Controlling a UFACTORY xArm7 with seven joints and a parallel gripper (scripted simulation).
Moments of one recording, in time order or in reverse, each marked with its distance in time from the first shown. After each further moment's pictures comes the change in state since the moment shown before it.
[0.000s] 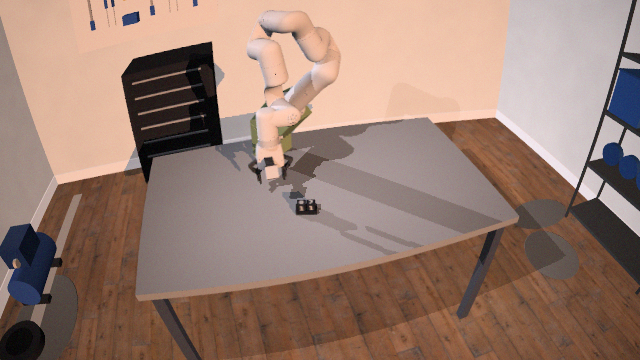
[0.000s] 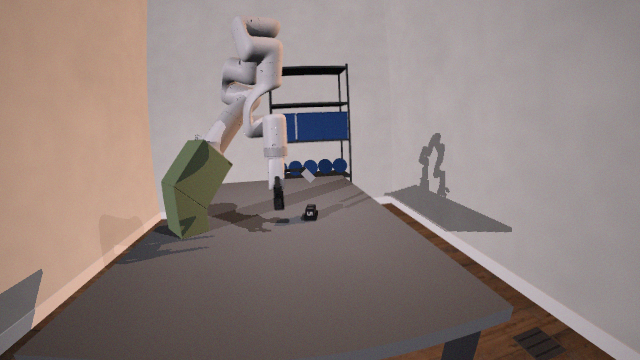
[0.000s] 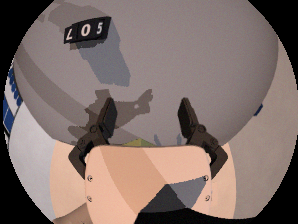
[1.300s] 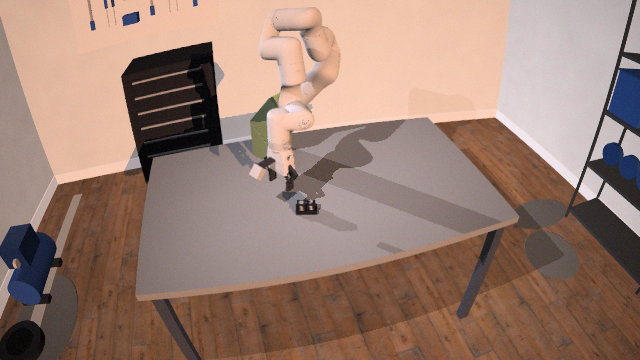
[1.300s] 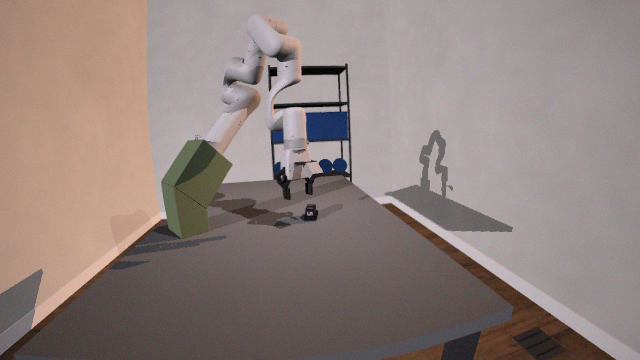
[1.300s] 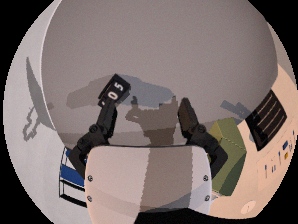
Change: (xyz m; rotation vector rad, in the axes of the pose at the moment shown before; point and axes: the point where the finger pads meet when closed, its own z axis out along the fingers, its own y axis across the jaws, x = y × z) arm 0.066 -0.025 -0.020 -0.020 0.018 1.011
